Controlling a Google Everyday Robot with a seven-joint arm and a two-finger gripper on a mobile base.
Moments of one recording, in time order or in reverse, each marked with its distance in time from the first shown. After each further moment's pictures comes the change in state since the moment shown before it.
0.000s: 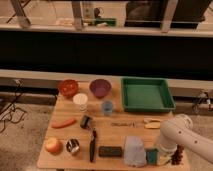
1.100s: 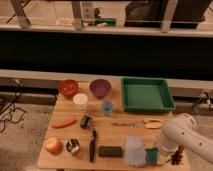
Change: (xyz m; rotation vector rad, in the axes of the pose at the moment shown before) arm -0.011 0.001 -0.030 0.065 -0.019 -0.036
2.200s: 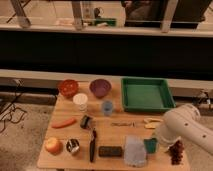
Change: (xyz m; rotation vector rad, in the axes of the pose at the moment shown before) arm -0.015 -0.030 -0.041 0.063 -0.027 -0.061
